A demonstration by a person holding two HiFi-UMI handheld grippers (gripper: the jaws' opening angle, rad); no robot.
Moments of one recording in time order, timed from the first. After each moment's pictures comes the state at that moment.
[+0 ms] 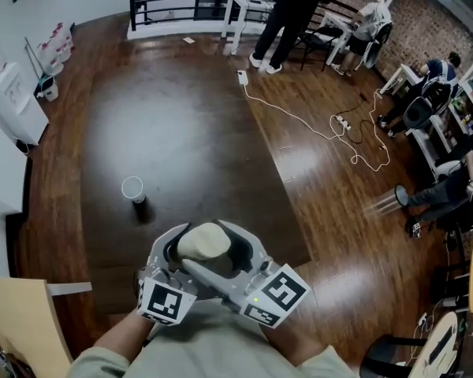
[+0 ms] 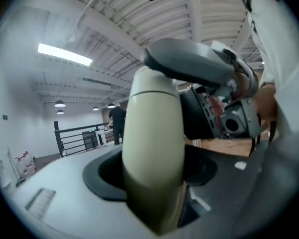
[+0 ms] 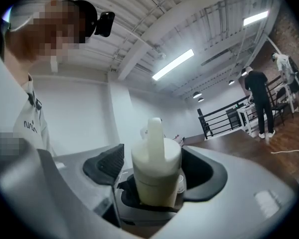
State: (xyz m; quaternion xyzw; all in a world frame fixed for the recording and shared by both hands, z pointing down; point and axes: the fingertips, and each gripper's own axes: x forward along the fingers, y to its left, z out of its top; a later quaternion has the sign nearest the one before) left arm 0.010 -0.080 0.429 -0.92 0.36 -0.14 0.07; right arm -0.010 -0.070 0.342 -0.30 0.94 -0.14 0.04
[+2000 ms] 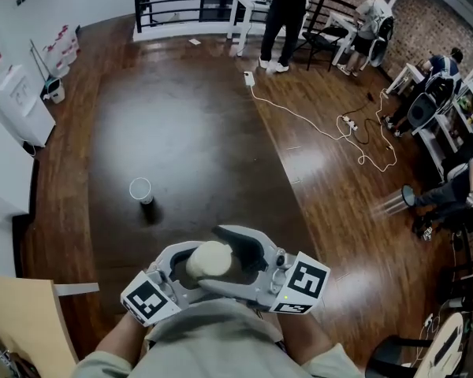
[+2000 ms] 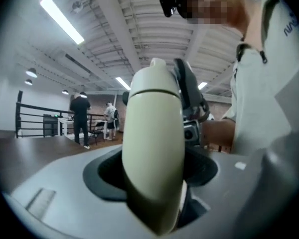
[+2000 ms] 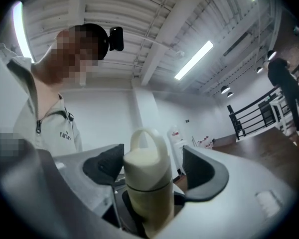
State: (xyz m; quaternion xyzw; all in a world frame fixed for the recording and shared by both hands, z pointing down) left arm 0.020 -0.030 0.416 -0.98 0.18 -0.07 -0.04; right arm -0.015 -0.044 0.320 -0.14 0.98 -0.11 0.08
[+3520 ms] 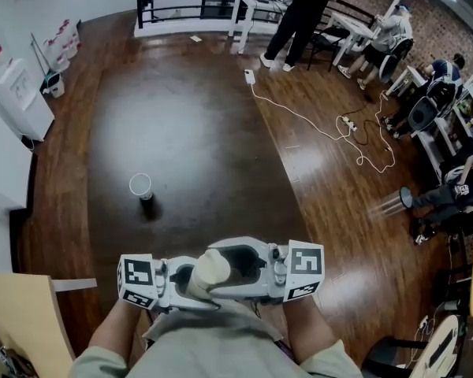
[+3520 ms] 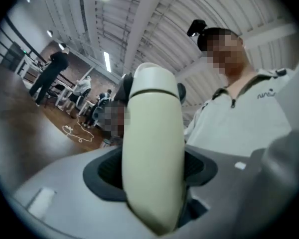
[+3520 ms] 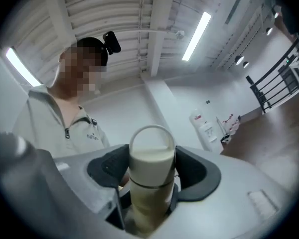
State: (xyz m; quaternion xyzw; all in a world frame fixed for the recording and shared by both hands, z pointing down) left arm 0.020 0.032 0.435 -0.97 -0.11 0.00 -0.24; right arm -0.017 -0.013 0.343 0.03 0.98 -0.19 0.05
